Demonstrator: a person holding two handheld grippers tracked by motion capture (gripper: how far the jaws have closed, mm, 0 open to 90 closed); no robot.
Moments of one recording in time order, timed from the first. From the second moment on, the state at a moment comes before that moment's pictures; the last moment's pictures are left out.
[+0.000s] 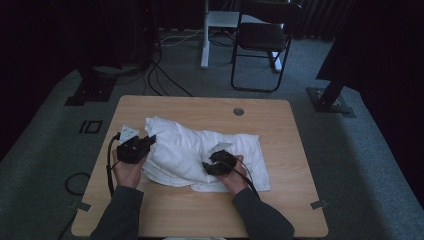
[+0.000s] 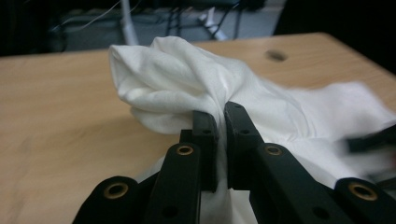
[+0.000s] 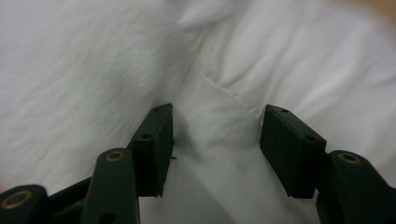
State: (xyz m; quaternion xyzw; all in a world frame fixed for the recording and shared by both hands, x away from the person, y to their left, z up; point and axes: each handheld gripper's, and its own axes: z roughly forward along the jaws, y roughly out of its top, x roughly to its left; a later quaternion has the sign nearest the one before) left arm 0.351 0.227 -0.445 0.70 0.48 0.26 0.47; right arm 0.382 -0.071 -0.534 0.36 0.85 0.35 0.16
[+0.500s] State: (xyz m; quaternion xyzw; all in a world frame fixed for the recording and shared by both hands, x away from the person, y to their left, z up) left arm 0.354 0.180 -0.414 0.71 0.41 0.26 0.51; right arm 0.387 -0.033 -0.537 0.37 0.83 0.39 0.12
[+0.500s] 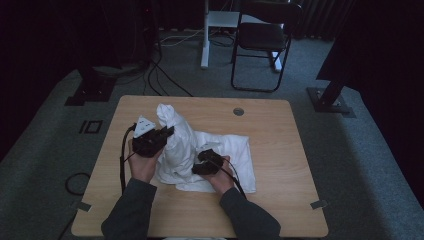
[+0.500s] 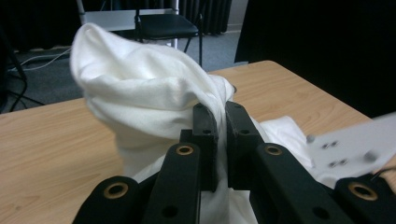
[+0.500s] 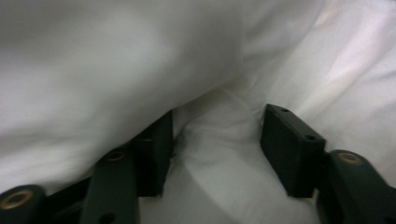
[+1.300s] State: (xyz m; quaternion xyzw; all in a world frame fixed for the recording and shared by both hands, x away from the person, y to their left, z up) left arm 0.348 0.138 -0.411 0.75 0.35 0.24 0.51; right arm 0.375 -0.126 -0.545 0.39 0.84 0.35 0.15
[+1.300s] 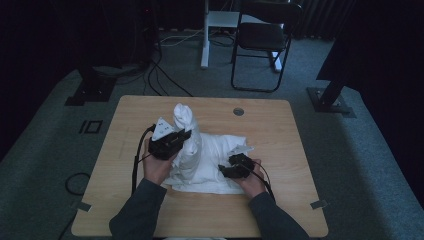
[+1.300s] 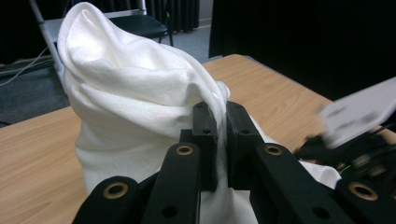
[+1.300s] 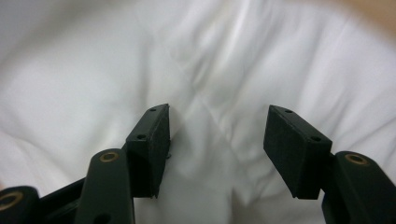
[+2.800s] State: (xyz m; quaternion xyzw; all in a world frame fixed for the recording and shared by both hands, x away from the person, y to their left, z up) left arm 0.362 0.015 -0.518 0.84 0.31 0.13 0.44; right arm 0.379 -0.214 -0.487 0.47 0.69 0.51 0.18
